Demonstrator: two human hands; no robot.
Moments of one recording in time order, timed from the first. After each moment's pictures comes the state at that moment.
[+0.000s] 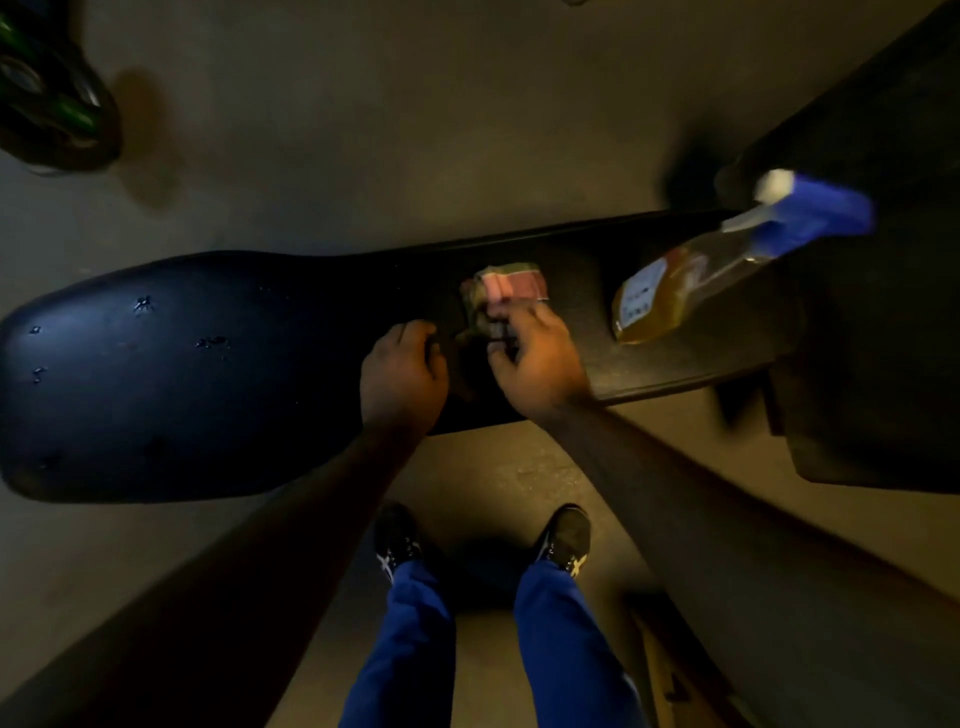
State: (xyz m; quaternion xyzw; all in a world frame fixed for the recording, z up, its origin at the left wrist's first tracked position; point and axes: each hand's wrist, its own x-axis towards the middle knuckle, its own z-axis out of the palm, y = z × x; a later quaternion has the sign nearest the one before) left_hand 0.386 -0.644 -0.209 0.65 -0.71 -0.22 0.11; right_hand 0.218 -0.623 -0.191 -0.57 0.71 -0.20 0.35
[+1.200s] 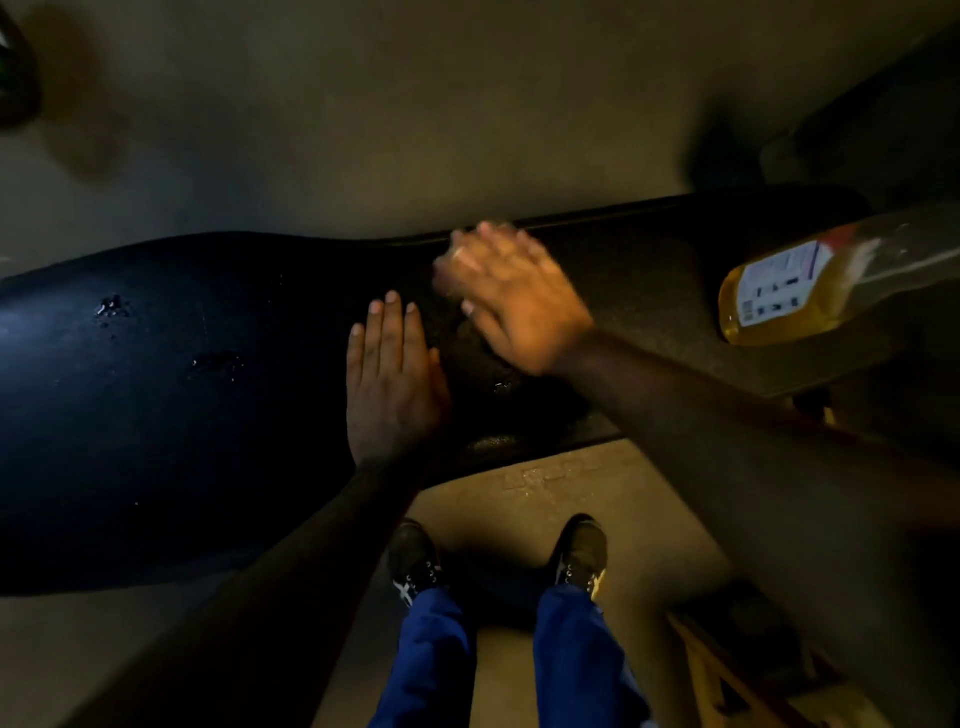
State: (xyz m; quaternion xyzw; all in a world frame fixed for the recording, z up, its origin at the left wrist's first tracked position) left_hand 0.473 -0.671 -0.286 0.62 -0.77 -0.12 0.08; right_hand 0.285 -0.725 -0.274 -0.80 0.58 -0.03 0.14
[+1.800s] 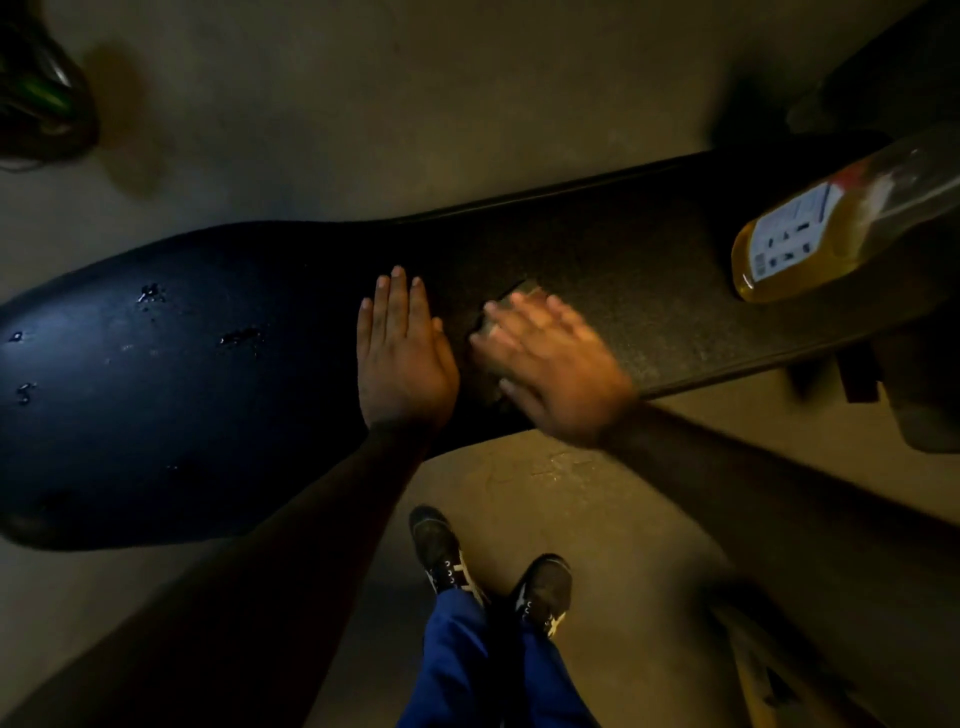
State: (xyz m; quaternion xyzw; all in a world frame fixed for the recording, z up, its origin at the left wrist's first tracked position) left_hand 0.468 -0.667 -0.281 0.64 -0.76 -0.11 0.07; right_hand 0.275 -0.615 -0.275 -0.83 0.55 -0.02 0.15
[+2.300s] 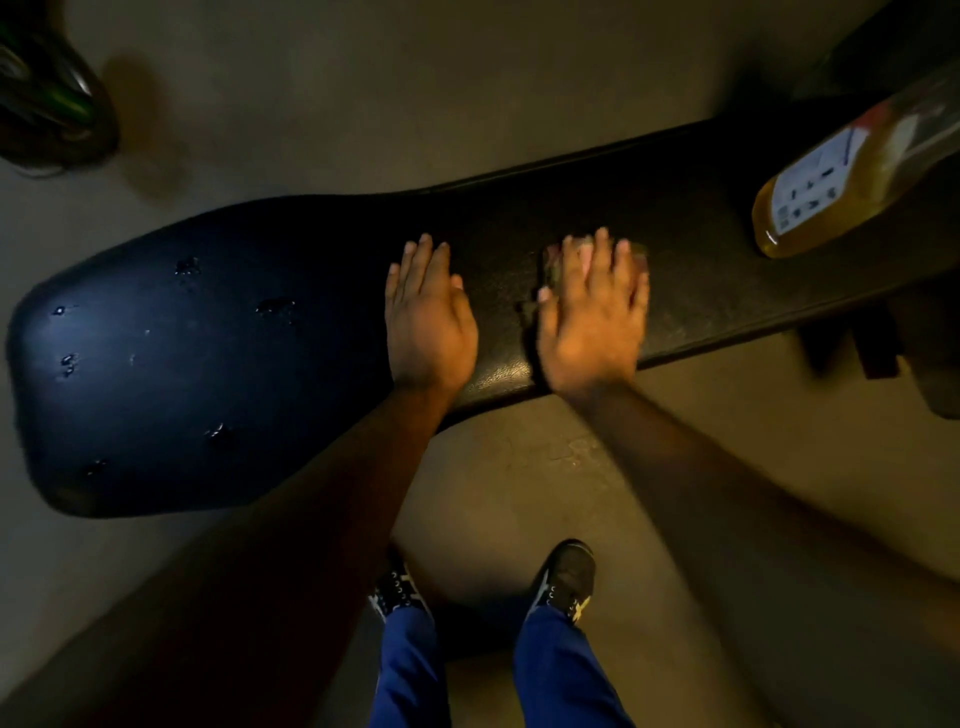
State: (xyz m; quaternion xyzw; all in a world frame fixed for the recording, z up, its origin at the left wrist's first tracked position) left_hand 0.479 -0.671 -0.274 0.62 -0.73 -0.21 0.18; right_hand 0.331 -0.608 -0.276 -0.56 0.82 -0.08 0.10
